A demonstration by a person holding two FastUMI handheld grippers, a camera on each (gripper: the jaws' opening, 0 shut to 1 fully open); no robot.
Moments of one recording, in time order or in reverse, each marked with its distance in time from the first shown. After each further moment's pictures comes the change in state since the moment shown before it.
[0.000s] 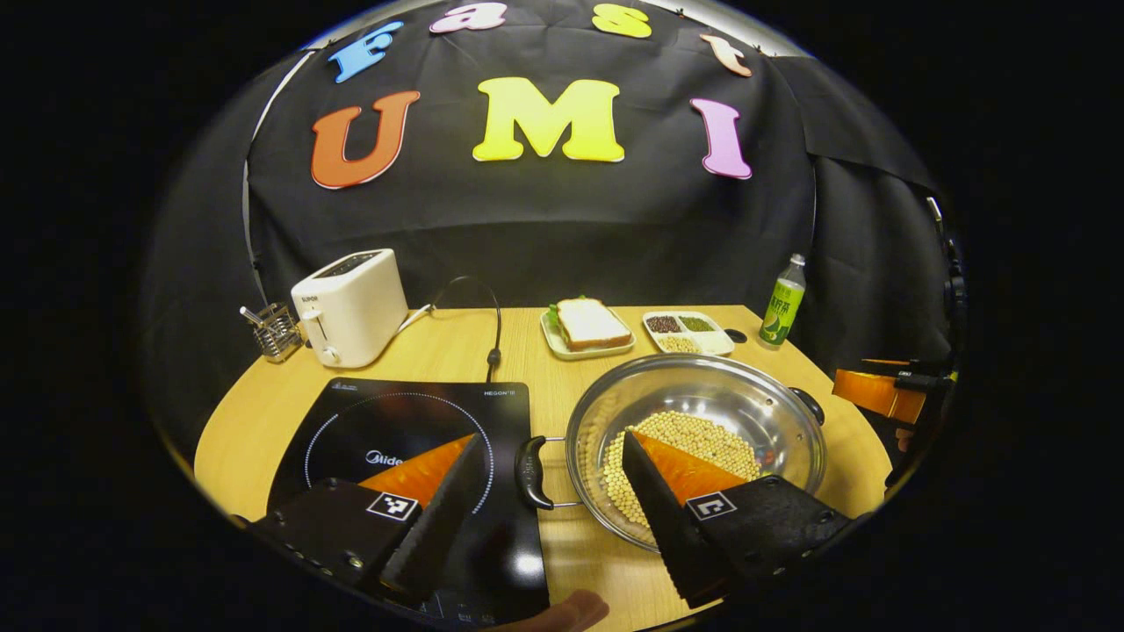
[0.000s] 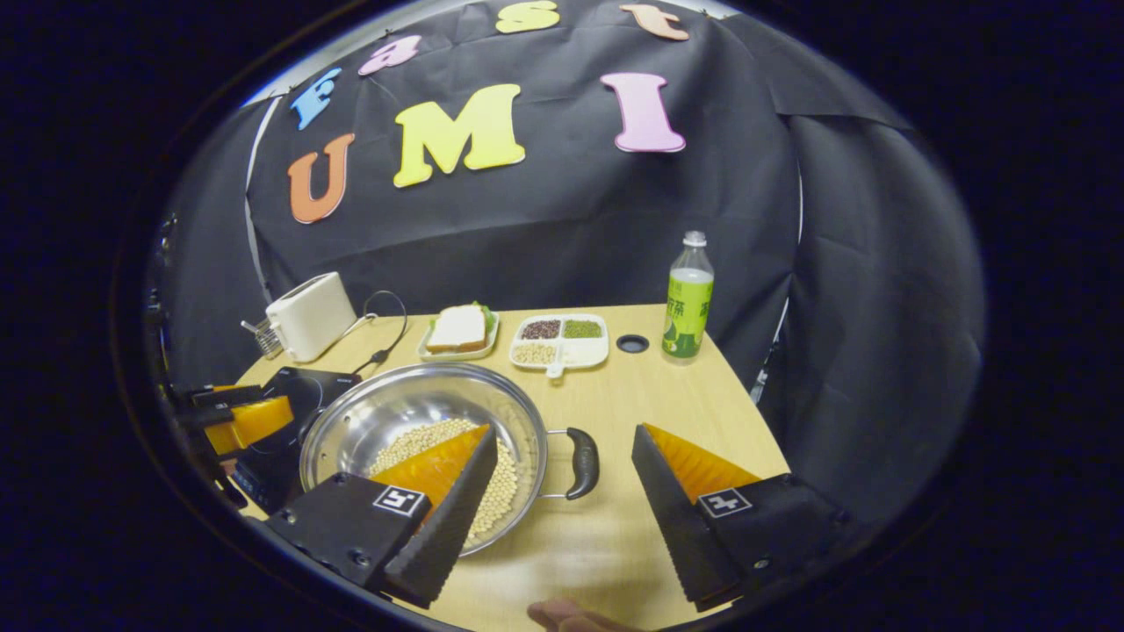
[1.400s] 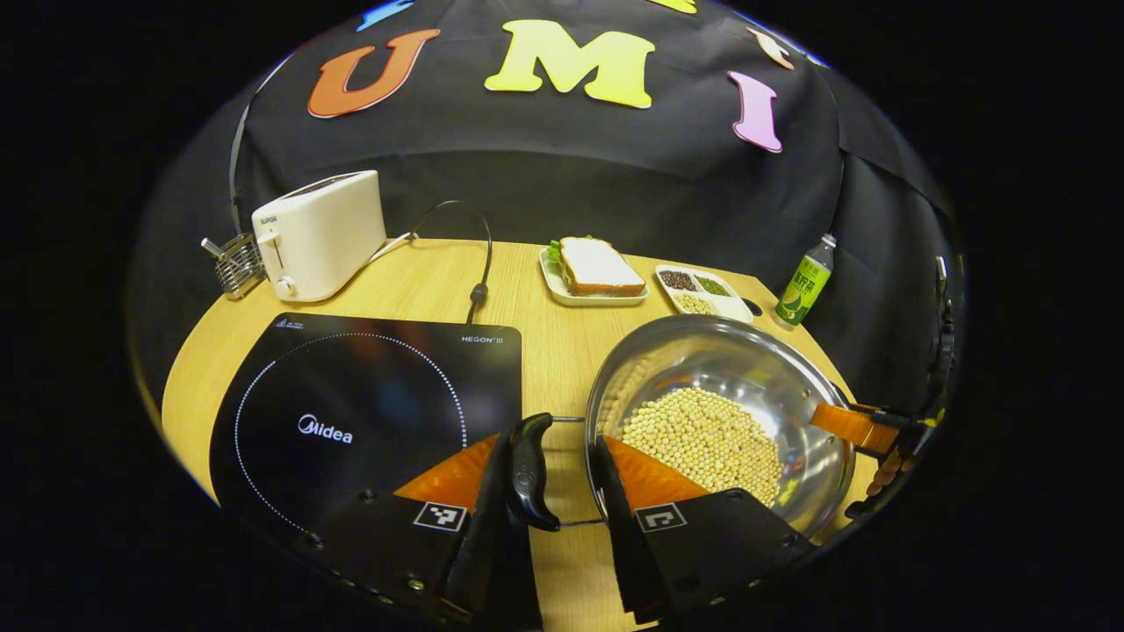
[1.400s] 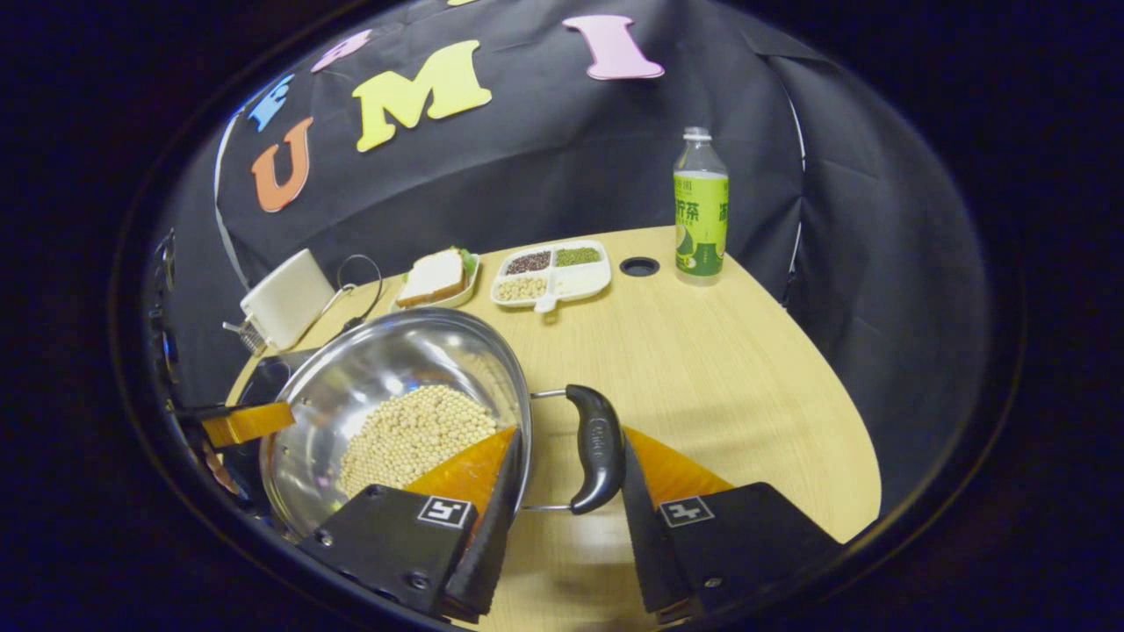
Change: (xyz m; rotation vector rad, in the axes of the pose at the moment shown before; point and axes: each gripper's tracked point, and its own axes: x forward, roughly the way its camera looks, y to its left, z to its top) left arm 0.055 0.005 -0.040 -0.116 0.150 -0.044; right arm 0.054 -0.004 -0.061 0.079 0.167 -0.009
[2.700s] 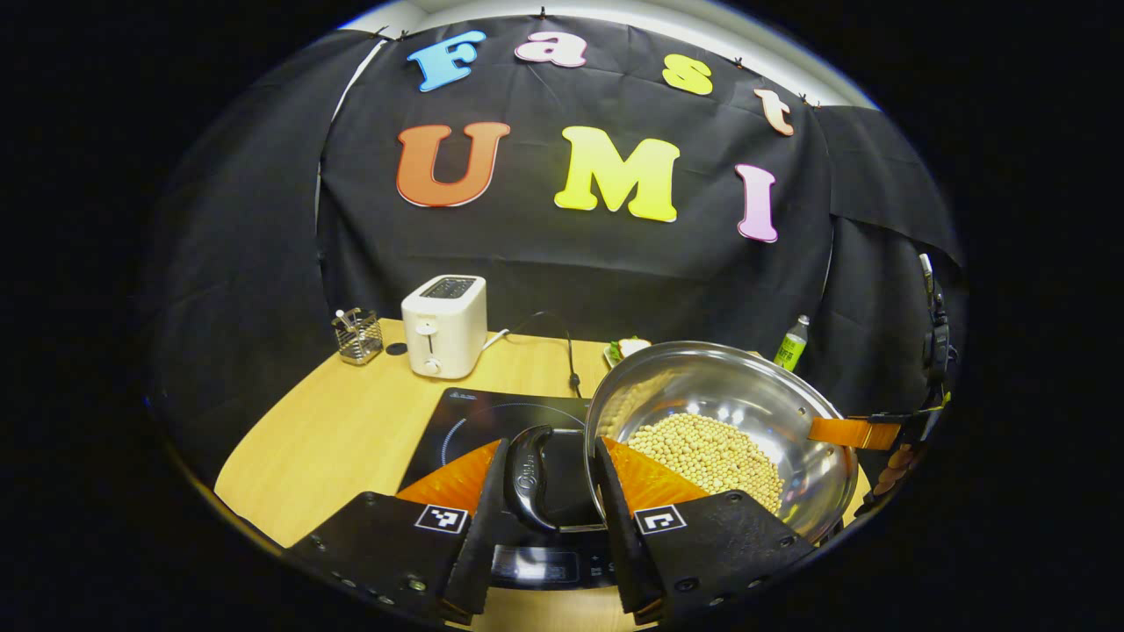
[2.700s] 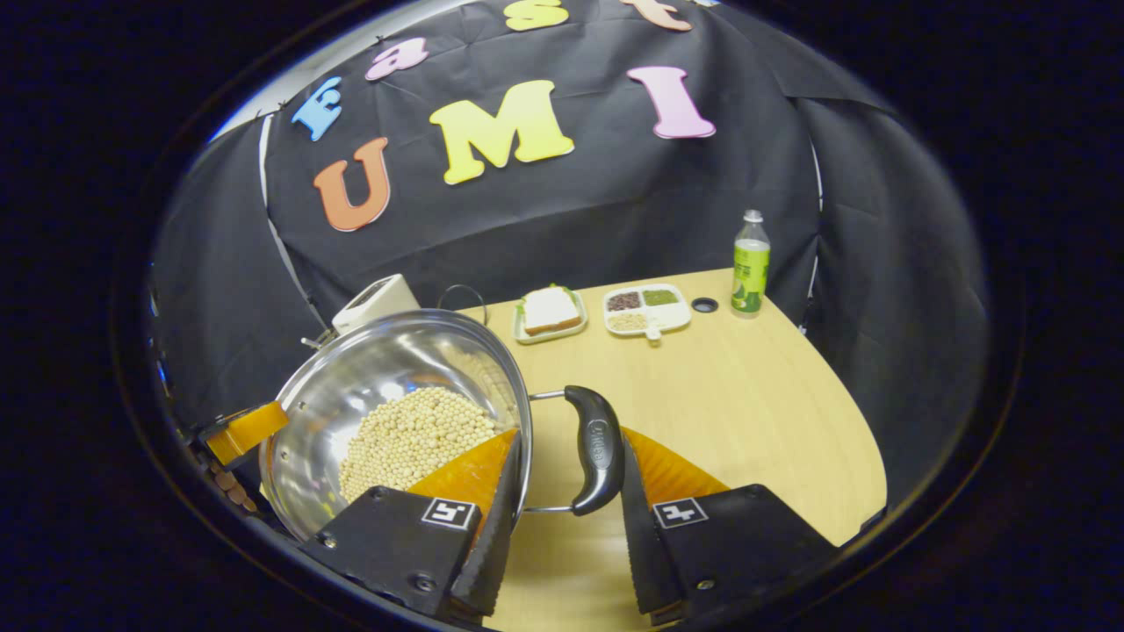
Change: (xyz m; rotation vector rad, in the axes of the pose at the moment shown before) left arm -0.209 0.118 0.054 -0.001 -0.310 0.082; right arm -0.141 0.163 0.016 0.003 -0.089 0.116
